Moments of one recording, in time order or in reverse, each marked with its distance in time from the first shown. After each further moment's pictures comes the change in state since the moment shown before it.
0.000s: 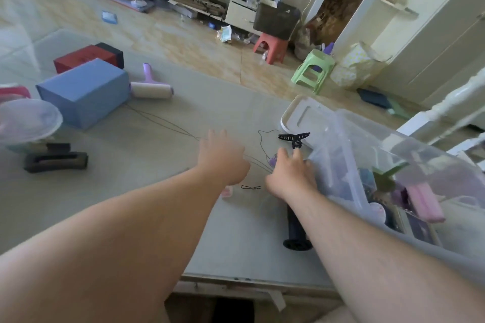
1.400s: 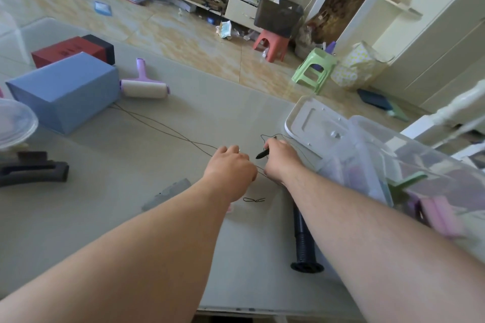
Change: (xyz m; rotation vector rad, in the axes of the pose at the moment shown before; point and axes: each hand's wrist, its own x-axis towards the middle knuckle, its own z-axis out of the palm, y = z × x) left_hand 0.017 0.000 0.012 0.280 0.167 0.345; right_hand 0.098 -0.021 0.024 0.087 -0.021 -0.159
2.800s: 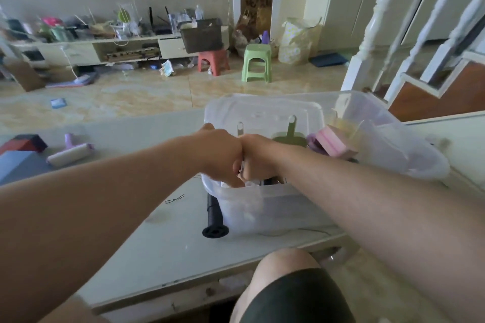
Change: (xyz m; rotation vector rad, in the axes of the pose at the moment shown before) left_hand 0.010 0.211 -0.175 0.304 -0.209 0.308; right_hand -0.158 0.174 -0.134 0.149 -0.122 -0.383
